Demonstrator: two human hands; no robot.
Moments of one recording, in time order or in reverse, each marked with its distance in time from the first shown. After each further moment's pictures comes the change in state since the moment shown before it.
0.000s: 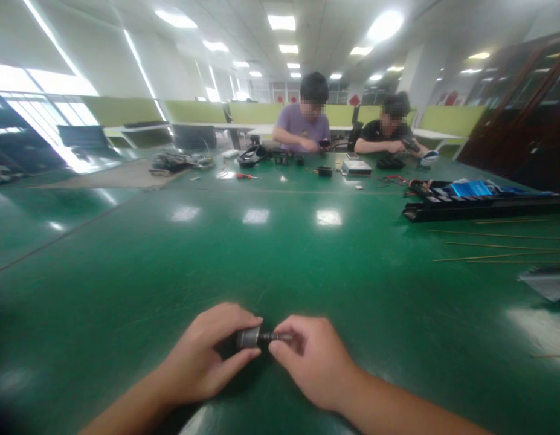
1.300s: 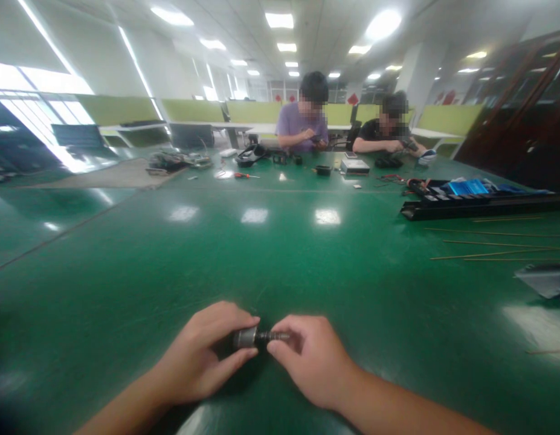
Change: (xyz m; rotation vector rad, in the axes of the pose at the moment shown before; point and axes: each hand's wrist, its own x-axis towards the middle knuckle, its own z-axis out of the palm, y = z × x) left_hand 0.001 -0.001 -0.002 0.023 0.003 0.049; right_hand 0.000 -0.002 -0.001 -0.010 0.008 -0.031
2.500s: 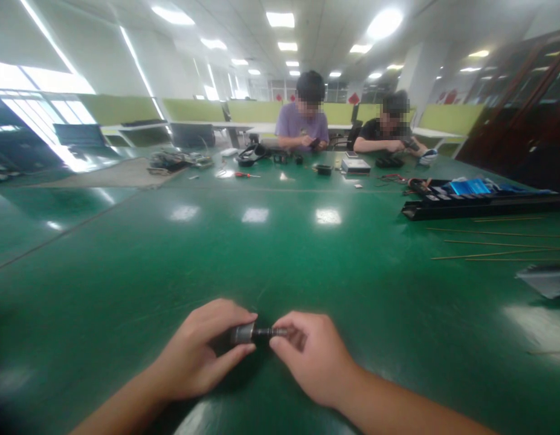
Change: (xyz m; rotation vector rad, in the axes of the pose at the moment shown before) left_hand -0.002 -0.003 -0.005 -0.014 -0.004 -0.030; right_hand -0.001 -0.001 0.000 0.019 0.045 0.025
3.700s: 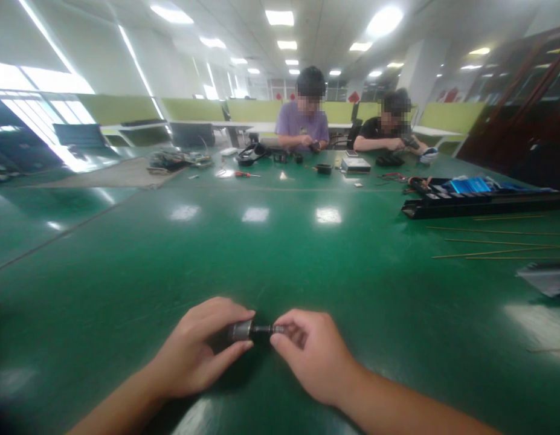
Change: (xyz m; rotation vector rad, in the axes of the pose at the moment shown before) left_hand 0.002 0.000 -0.004 0.022 0.010 0.004; right_hand 0.001 0.000 0.000 0.046 -0.005 0.016
